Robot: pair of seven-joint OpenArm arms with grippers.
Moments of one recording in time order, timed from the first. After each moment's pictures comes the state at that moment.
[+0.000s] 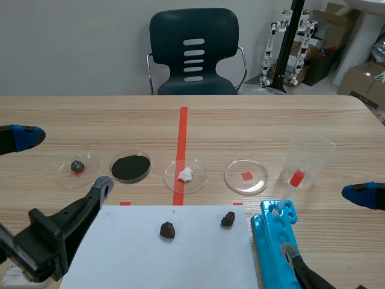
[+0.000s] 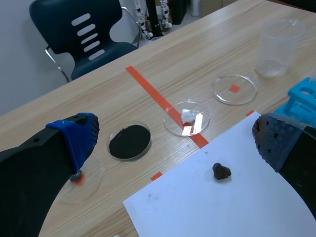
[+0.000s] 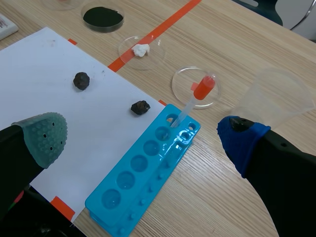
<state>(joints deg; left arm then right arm) 50.3 -24.0 -7.0 123.9 -4.2 -20.4 -12.7 -61.2 24.8 12.7 121.3 2.4 24.9 13.6</state>
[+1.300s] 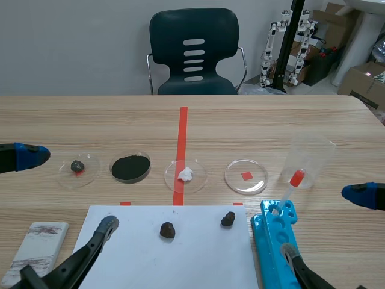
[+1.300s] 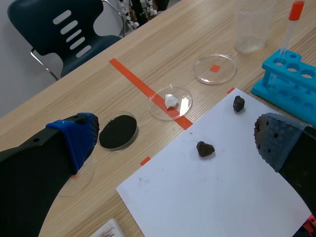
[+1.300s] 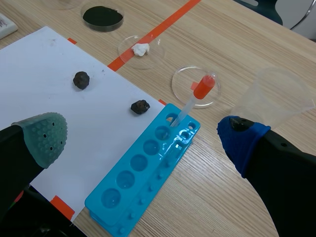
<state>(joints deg) 57.7 -24.0 -7.0 127.3 4.0 -20.4 -15.1 -61.2 24.8 12.7 121.3 2.4 24.9 13.5</state>
